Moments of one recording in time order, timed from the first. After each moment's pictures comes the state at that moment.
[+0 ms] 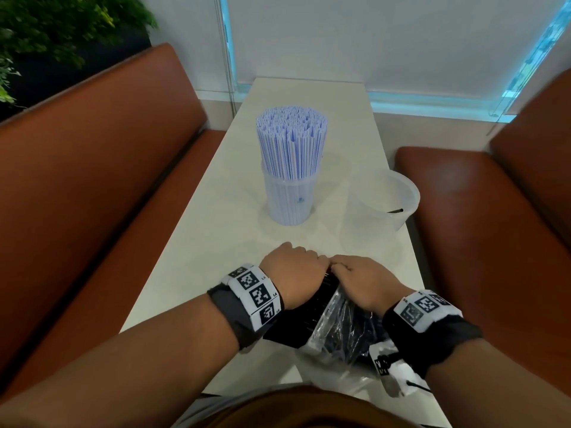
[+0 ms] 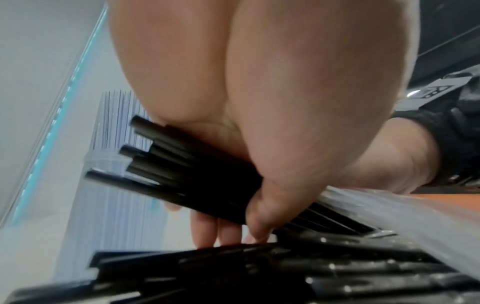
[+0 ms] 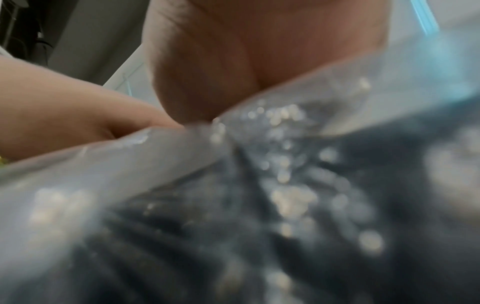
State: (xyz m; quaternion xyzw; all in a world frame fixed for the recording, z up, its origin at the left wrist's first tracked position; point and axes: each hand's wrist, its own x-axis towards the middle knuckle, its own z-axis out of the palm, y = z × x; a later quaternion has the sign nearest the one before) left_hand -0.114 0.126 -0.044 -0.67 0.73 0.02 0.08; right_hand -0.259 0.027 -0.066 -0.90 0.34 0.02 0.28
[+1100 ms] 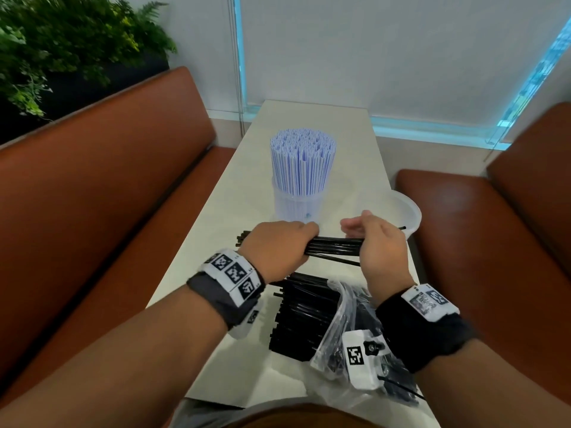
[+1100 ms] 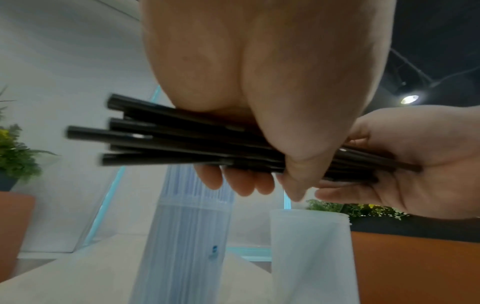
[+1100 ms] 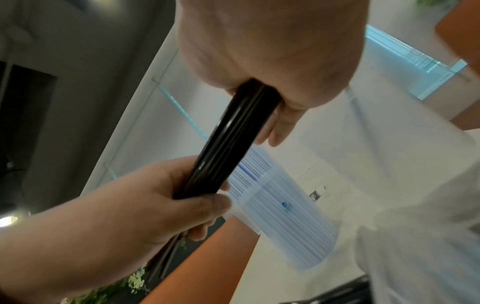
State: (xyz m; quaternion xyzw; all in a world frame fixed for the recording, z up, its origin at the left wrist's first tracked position) left_hand -0.063 0.129 -0.008 -0.71 0.70 -0.04 -0.07; right_hand -0.222 0.037 -0.010 -0.61 0.39 -0.42 0.54
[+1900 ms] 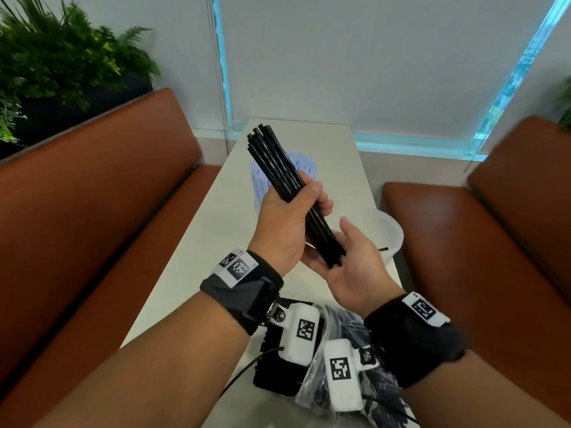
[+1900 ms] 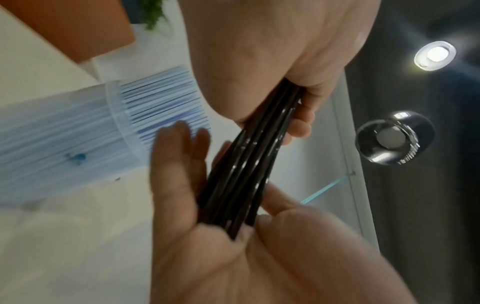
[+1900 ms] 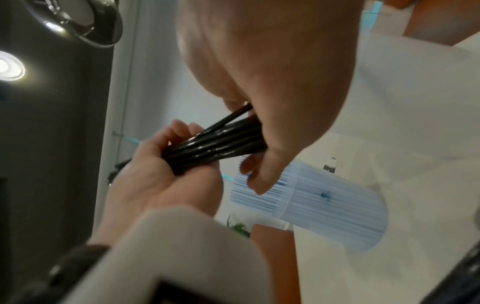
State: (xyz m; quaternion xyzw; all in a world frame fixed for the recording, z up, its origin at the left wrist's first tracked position) left_hand -0.099 0.075 0.059 -0.37 0.30 0.34 -0.81; right_hand -0.213 0.028 0.020 -0.37 0.33 -0.32 0.81
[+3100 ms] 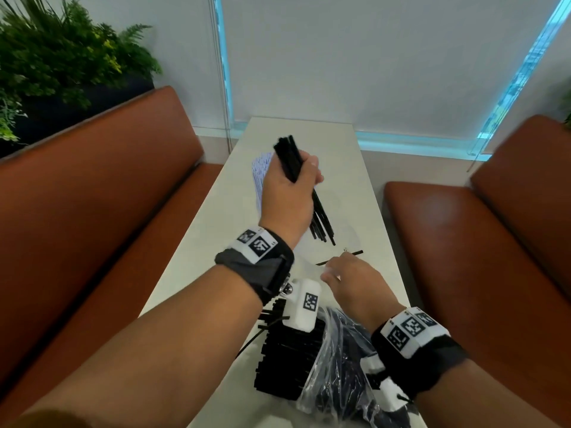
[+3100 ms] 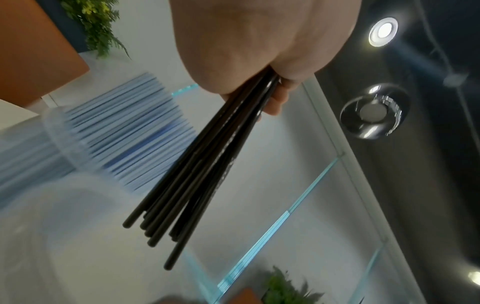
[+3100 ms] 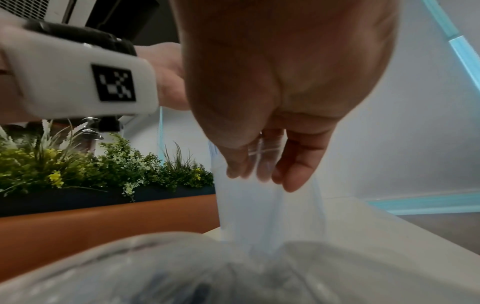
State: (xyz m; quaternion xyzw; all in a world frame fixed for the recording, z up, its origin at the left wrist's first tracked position) left_hand -0.079 0.036 0.061 -0.50 0.36 0.12 -0.78; right_hand -0.239 0.001 -0.039 -0.91 0.35 -0.11 0.19
